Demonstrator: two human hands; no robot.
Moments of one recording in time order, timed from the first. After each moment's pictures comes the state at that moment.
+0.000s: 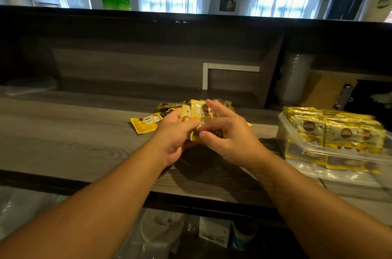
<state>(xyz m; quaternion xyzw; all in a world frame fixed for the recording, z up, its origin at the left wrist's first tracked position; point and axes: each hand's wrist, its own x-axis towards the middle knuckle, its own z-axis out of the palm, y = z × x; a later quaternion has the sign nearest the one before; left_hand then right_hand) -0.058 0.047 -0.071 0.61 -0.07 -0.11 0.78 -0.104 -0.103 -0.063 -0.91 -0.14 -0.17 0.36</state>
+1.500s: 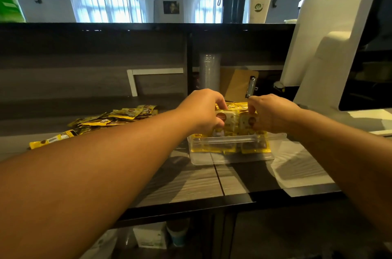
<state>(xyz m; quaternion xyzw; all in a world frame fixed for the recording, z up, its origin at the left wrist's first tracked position) -0.124 -0.176 0.007 0.87 -0.41 0.03 0.26 -0.184 -0.368 -0.005 -0.99 0.13 -0.08 -0.03</state>
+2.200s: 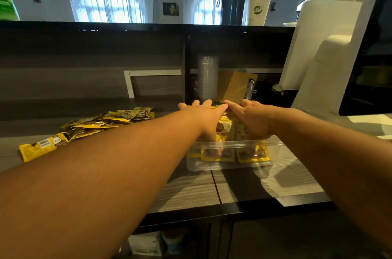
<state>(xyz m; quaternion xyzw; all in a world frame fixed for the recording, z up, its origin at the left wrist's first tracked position) -0.091 -0.205 -0.006 0.91 -0.42 -0.01 -0.07 -0.150 -0.368 -0.013 -0.99 0.07 0.03 -0.14</state>
